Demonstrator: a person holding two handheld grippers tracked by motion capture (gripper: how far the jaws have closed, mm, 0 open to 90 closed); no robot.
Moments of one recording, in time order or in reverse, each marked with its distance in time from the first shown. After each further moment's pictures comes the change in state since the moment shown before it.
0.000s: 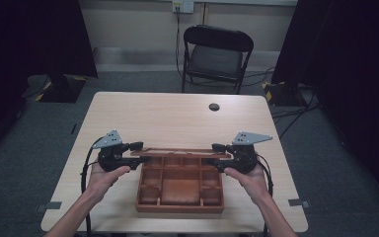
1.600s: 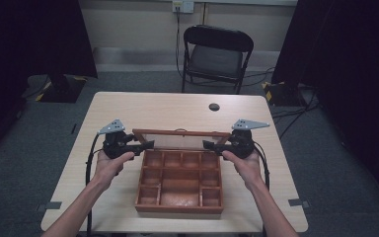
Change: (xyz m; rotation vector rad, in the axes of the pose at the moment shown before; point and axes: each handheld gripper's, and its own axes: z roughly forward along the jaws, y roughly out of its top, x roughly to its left) left arm 0.029 0.012 0.023 -0.018 0.004 -0.077; right arm -0.038 0.010 0.022 -0.040 -0.028 0.079
